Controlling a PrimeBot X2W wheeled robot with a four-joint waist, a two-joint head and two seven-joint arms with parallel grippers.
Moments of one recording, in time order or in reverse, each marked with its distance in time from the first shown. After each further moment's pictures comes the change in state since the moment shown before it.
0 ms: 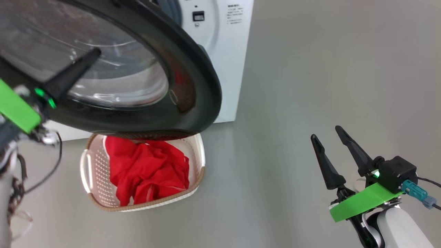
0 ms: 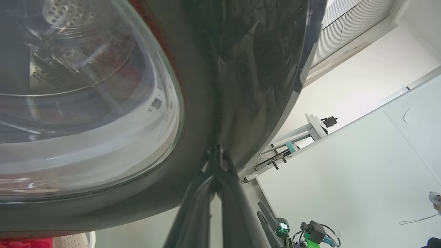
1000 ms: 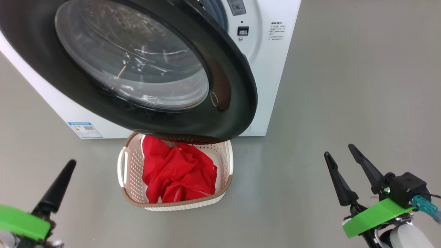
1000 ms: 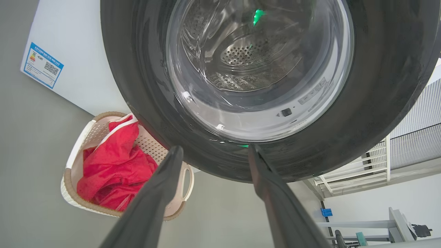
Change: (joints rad) left arm 0.581 0.064 0.010 -0.008 0.006 0.000 -0.488; right arm 0.082 -0.039 -0.033 0.006 0.003 0.000 0.000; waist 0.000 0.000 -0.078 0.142
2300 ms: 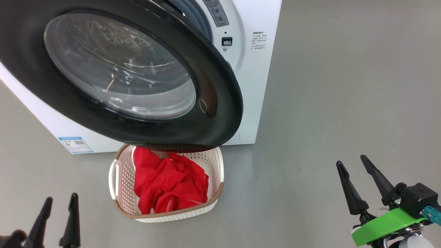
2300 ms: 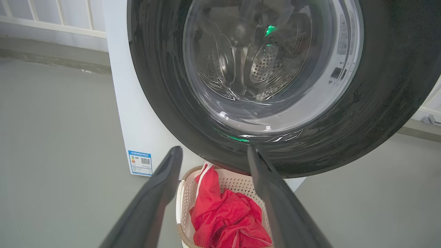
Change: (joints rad) left arm 0.143 -0.192 0.098 0.111 0.912 0.000 -0.471; right arm 0.065 0.009 -0.060 -0.003 0.007 0.000 0.000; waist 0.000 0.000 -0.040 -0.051
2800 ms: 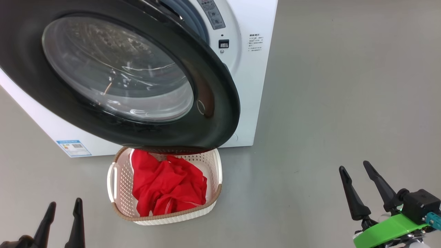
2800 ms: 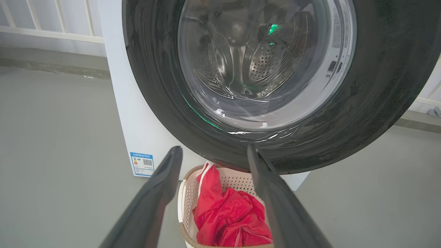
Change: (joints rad) left arm 0.033 -0.058 0.049 -0.021 0.109 0.000 0.000; right arm 0.026 0.011 -0.018 -0.008 0.003 0.000 0.000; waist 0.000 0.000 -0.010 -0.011
